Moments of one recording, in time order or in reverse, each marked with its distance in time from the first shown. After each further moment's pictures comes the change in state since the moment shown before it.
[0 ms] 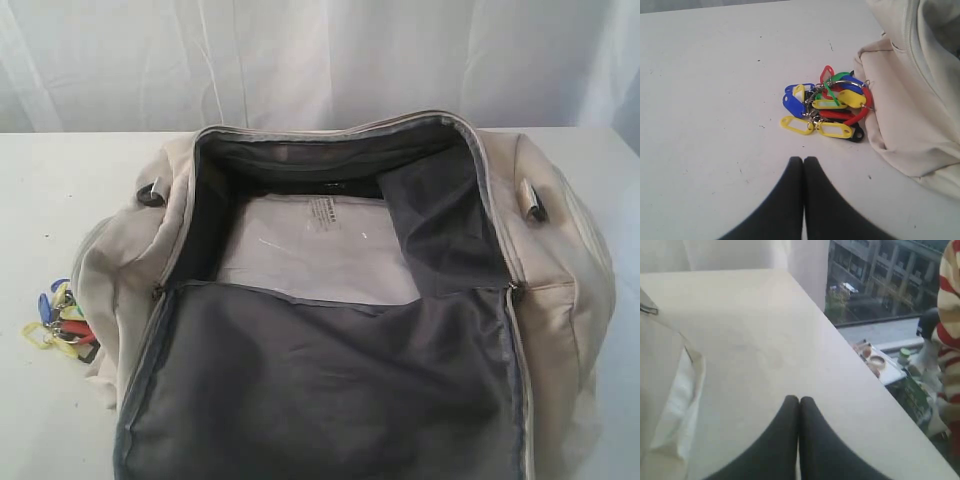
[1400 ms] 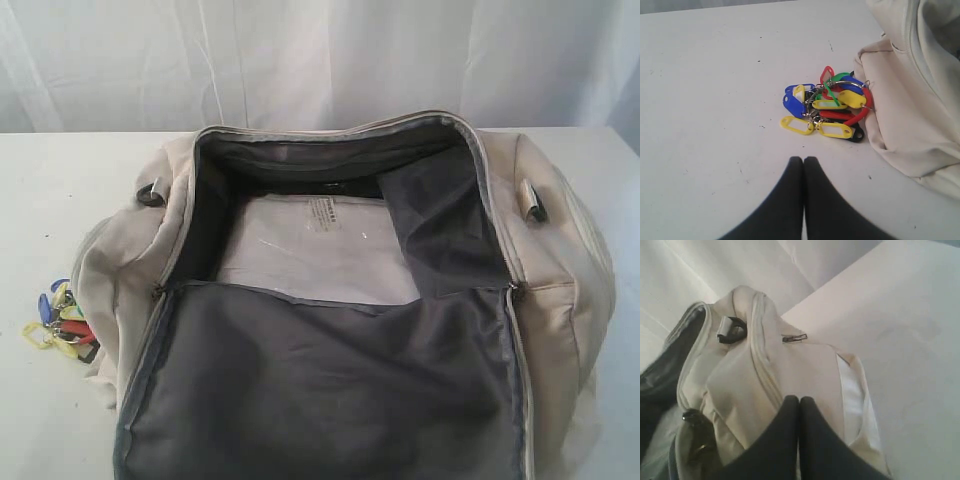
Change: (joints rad) left arm 0.000 0.000 0.000 0.000 0.000 0.000; right arm 0.138 0.000 0.007 0.669 -0.125 0.016
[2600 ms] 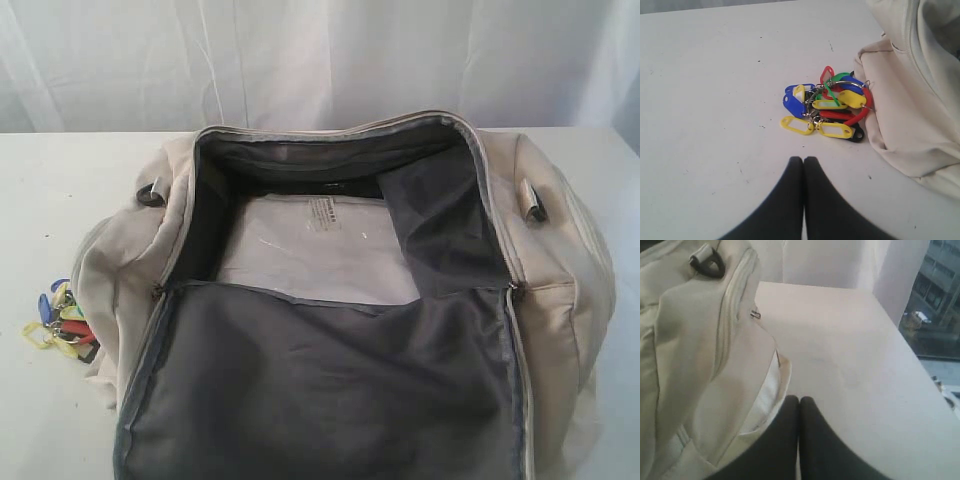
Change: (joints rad) left arm 0.000 0.000 0.000 0.000 0.000 0.000; right arm -0.029 0.000 0.000 -0.196 0.046 -0.553
